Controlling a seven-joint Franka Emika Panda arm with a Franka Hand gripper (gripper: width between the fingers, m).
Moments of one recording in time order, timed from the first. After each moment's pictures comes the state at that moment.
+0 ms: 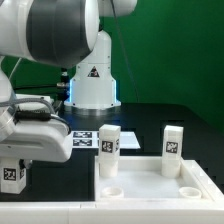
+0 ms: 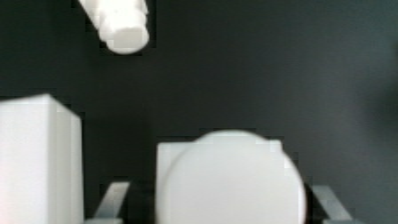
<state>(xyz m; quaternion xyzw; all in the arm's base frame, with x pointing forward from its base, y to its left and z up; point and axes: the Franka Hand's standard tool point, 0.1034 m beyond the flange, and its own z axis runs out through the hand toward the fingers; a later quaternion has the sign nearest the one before) 0.574 -0.149 0.053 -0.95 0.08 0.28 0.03</state>
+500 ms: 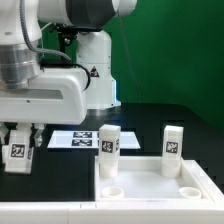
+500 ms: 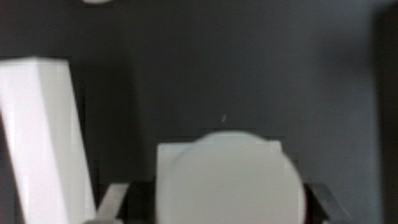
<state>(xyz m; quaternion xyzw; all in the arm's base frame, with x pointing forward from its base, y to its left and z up) 0.567 -0.144 0.074 -1.00 0.07 0.06 0.00</state>
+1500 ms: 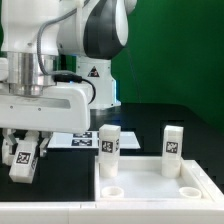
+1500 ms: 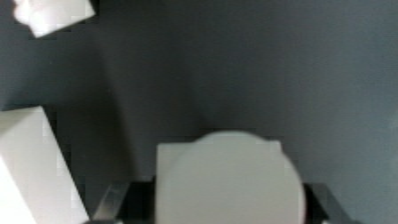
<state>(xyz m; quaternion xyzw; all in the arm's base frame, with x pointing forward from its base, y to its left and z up) 0.526 -0.137 0.043 -0.99 0.09 -0.06 -0.02</state>
